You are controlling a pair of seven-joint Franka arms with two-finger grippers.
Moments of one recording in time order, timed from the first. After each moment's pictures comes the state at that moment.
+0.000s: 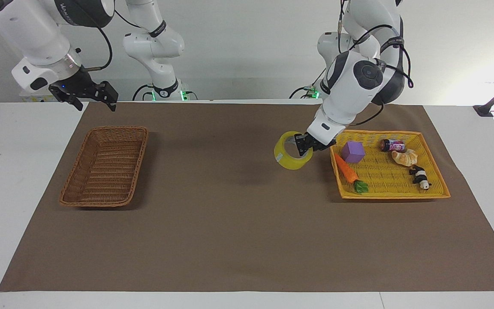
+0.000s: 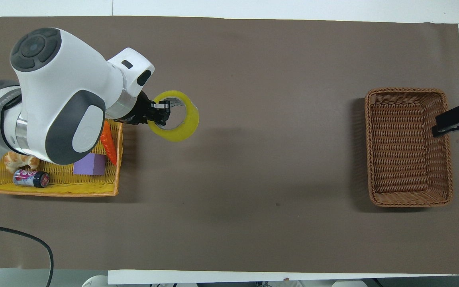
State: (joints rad) left arm -0.42 0.15 -0.06 -1.76 -0.23 1.90 -0.40; right arm 0.01 -0.02 -0.11 -1.58 0.06 1.38 -0.09
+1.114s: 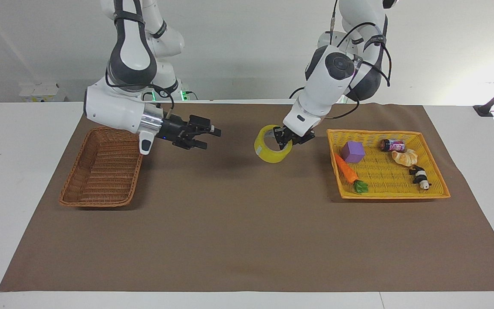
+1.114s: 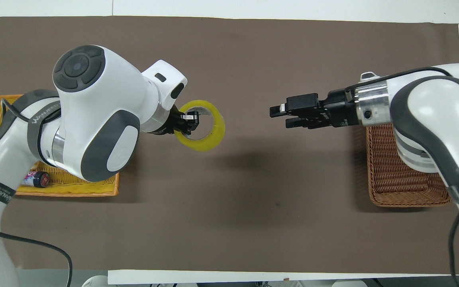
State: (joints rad) left arm -0.53 0.15 -0.06 -1.76 -0.24 1.93 -0.50; right arm 0.29 0.10 -0.10 -2.00 1.19 1.94 -0.24
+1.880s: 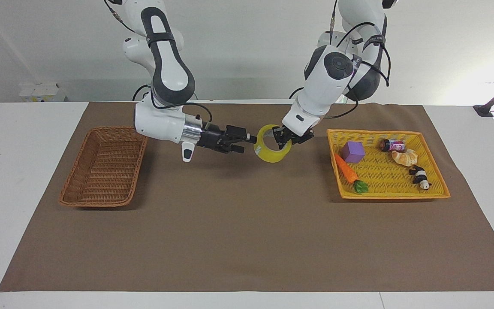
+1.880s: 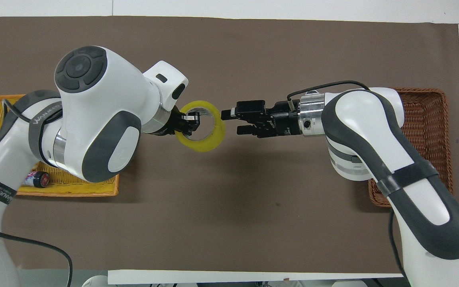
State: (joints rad) left arm -0.53 0.15 -0.06 -1.76 -0.24 1.93 -0.50; right arm 0.44 0.16 -0.10 -2.02 1.39 2.07 -0.24
